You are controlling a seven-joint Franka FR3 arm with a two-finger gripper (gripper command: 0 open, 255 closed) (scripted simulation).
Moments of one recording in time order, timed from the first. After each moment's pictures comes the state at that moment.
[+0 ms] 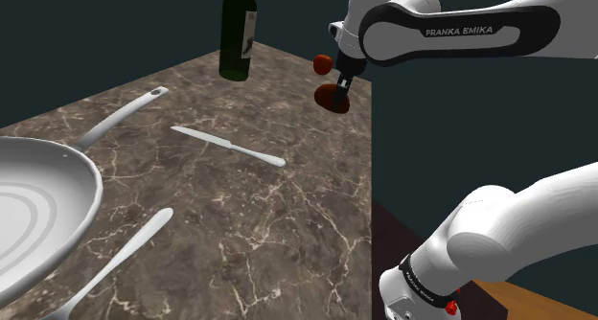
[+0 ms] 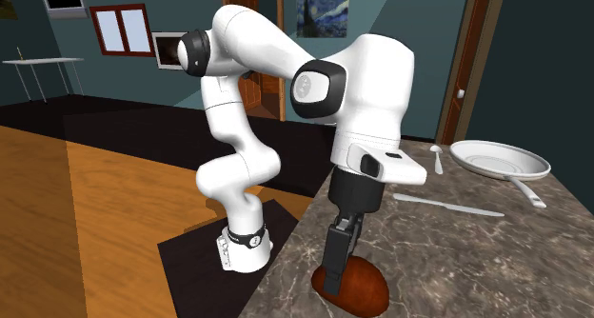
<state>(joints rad) 0.01 -0.42 0.03 -2.31 -0.32 1.98 -0.37</state>
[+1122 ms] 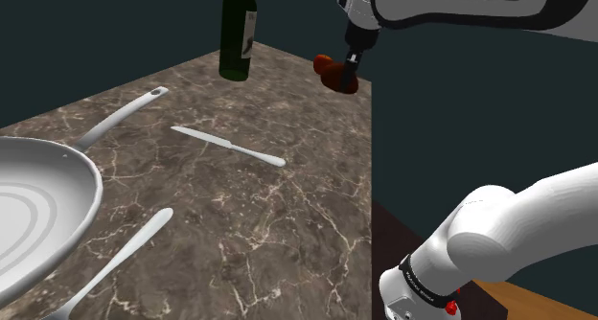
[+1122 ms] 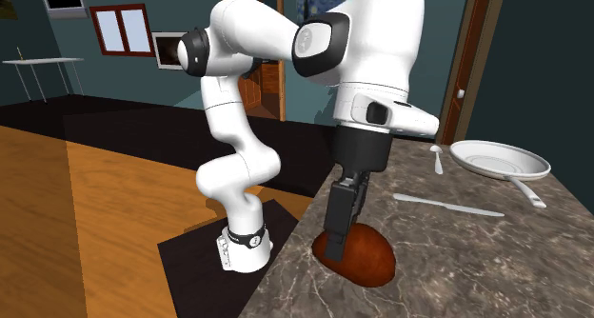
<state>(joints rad) 0.01 -0.42 0.04 -2.15 -0.30 1.83 -0.42</state>
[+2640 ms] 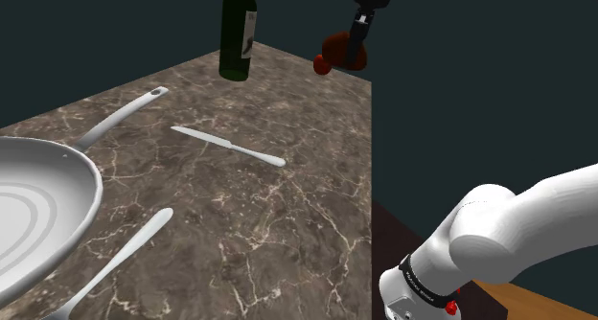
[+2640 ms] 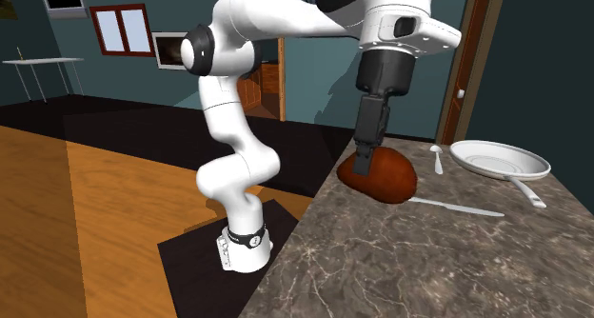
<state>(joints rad) 0.05 -0.44 0.15 -1.93 -0.26 1.56 -0.34</state>
